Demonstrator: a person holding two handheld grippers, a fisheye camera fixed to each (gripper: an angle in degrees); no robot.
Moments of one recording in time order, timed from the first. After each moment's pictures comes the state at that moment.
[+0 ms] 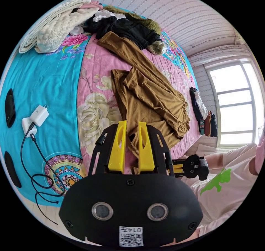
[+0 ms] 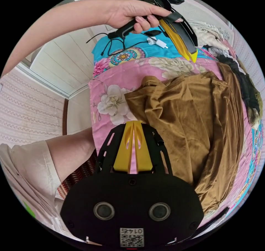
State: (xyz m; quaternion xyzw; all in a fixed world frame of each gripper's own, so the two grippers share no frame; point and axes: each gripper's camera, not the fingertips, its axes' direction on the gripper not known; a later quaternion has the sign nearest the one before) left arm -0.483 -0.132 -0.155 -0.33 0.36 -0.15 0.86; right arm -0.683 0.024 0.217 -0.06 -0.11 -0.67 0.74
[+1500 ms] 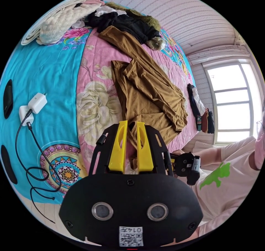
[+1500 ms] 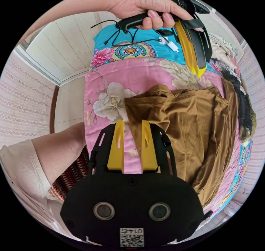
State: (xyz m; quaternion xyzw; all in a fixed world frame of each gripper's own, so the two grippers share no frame) left arm -0.511 -0.227 -0.171 -0.34 0.37 -0.15 0.85; right arm -0.705 0.096 0.223 -0.03 -0.01 -0.69 0.72
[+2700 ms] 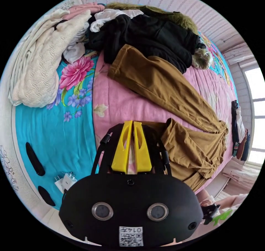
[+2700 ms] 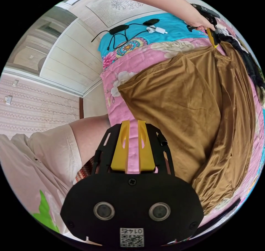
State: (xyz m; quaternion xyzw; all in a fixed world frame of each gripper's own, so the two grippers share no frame) left arm -0.424 -0.435 -0.014 -0.38 0.18 -0.08 0.90; right arm -0.527 -0.066 0.141 -0.16 -0.12 -0.61 0.77
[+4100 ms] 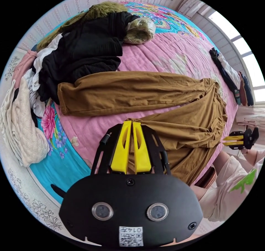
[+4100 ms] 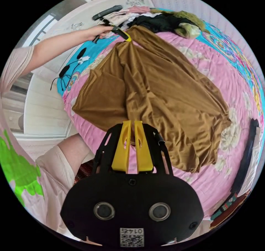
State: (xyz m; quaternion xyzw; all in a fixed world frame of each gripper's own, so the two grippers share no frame) left arm -0.273 -0.542 -0.001 -0.37 0.25 0.15 0.88; right arm -0.253 -0.284 -0.016 -0.06 -0.09 -0.36 0.93
